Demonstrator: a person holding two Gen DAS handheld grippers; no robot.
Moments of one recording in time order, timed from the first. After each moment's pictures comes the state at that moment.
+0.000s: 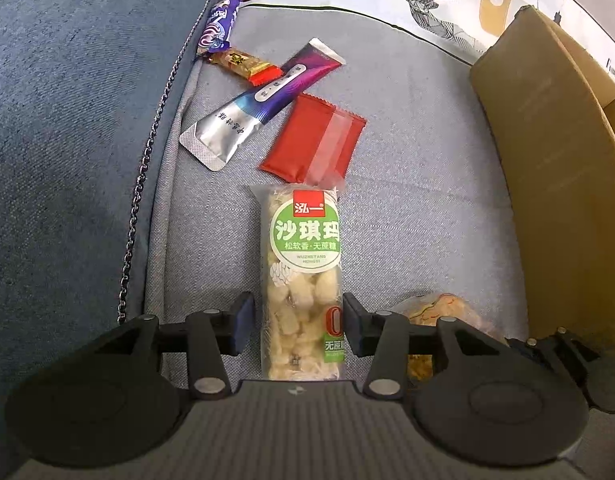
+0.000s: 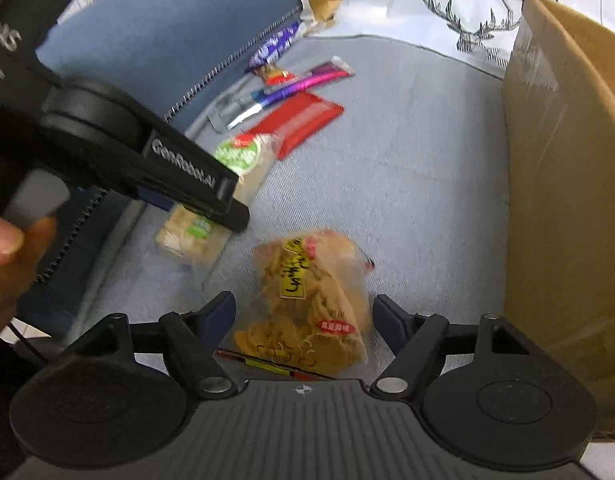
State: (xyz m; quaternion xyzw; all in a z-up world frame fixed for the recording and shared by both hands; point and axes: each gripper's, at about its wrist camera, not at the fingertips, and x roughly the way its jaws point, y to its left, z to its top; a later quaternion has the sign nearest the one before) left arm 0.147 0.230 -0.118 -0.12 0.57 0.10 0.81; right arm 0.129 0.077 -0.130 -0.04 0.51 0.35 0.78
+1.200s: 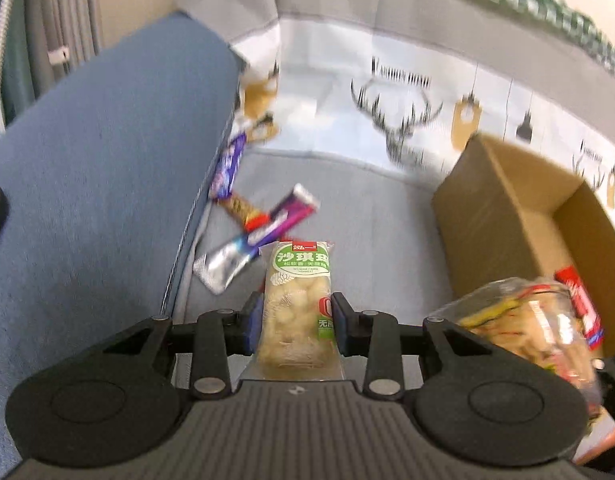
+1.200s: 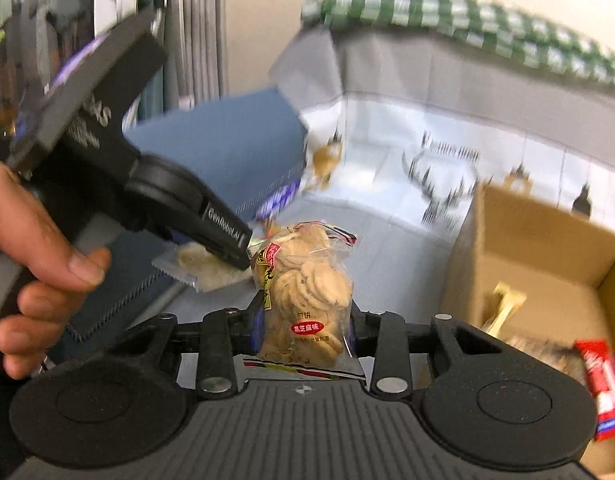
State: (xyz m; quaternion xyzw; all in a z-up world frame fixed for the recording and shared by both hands) left arm 0.134 0.199 -0.033 -0.11 0.41 0.15 0.89; right arm 0.100 0.019 -0.031 -0.05 0.30 0.37 0.88
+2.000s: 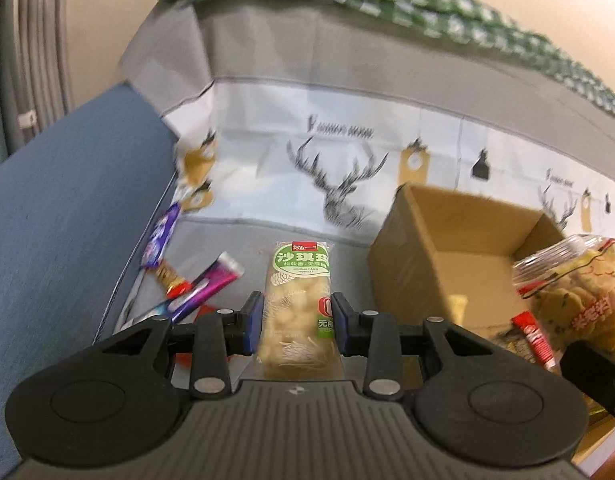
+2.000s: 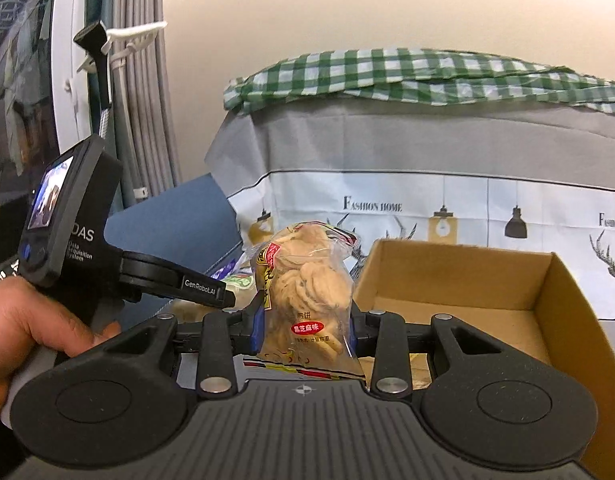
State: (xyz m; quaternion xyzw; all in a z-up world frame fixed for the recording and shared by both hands) left arm 0.166 0.122 -0.019 -0.08 0.33 0.13 0.93; right arm 0.137 -0.087 0.003 0.04 0.24 0.33 0.91
